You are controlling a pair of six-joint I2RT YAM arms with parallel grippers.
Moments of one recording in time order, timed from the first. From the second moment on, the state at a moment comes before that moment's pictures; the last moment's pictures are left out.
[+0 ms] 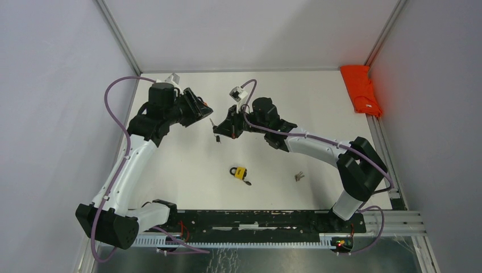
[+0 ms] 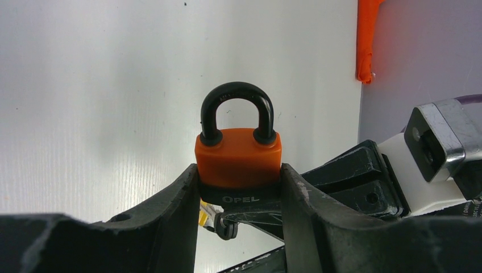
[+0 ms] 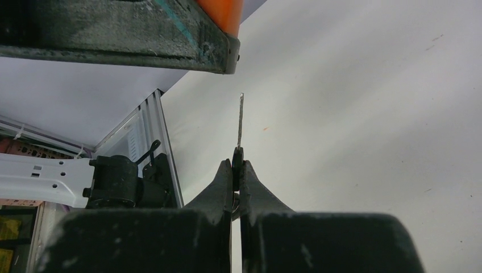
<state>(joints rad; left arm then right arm) -0.26 1.16 1.22 -0.64 0.21 -0.71 0.81 1.68 1.15 0.33 -0.46 0.47</state>
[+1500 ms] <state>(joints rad) -0.26 1.15 1.20 -0.64 0.21 -0.71 0.83 1.69 1.21 0.31 -0.44 0.46</state>
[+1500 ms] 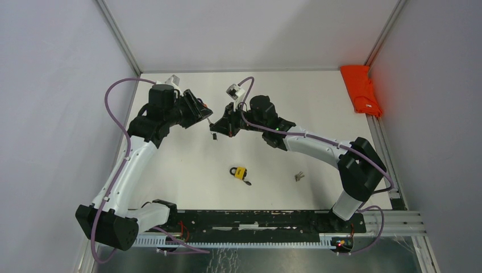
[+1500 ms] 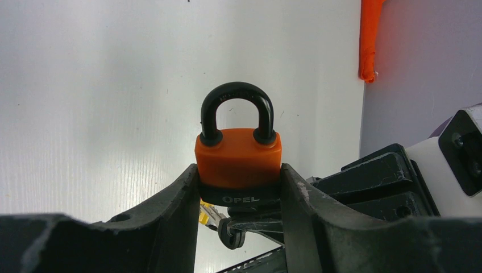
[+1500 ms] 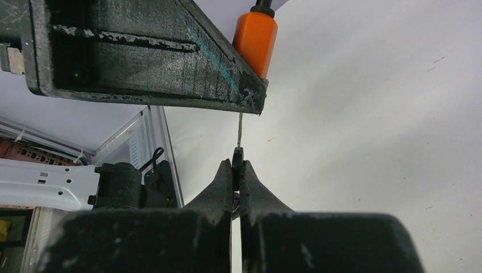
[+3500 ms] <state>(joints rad) -0.25 1.10 1.12 -0.53 0.18 -0.69 0.83 1.76 1.33 0.27 -0.41 0.55</state>
